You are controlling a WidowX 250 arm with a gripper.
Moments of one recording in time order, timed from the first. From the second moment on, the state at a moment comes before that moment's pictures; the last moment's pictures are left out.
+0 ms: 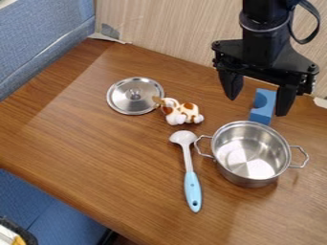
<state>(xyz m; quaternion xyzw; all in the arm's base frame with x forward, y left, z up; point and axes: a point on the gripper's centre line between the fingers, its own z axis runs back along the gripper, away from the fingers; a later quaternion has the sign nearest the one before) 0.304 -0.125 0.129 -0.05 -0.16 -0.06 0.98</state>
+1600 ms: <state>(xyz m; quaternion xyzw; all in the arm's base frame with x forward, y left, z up) 0.364 0.056 0.081 0.02 -0.11 0.23 0.97</state>
